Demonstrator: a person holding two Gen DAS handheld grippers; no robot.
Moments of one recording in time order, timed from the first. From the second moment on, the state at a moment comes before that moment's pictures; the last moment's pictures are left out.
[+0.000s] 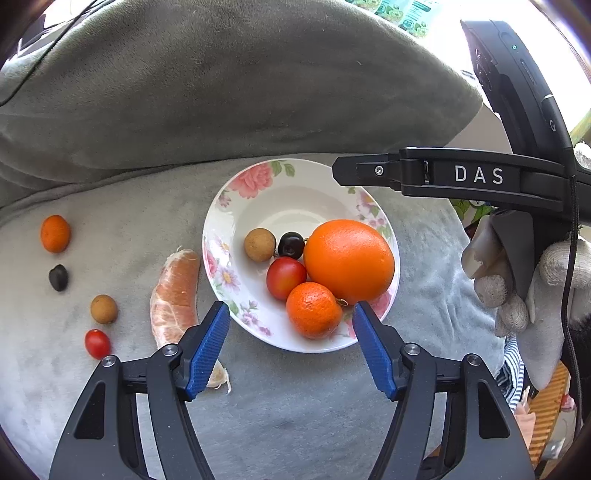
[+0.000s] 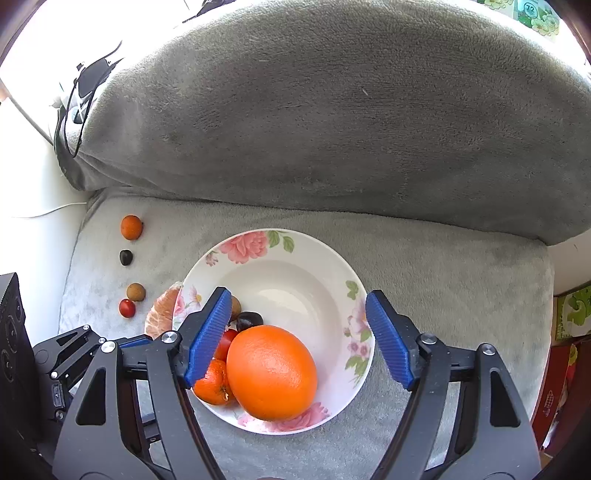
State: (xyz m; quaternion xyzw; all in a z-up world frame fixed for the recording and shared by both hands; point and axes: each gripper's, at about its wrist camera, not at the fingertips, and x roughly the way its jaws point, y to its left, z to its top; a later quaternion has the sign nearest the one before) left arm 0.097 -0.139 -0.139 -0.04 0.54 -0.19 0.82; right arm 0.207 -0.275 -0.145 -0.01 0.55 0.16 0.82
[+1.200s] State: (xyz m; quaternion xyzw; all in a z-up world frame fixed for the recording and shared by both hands) left arm 0.071 0.002 -0.155 -0.06 0.52 -0.12 0.84; right arm 0.139 -0.180 -0.127 -0.01 0.51 0.27 0.82
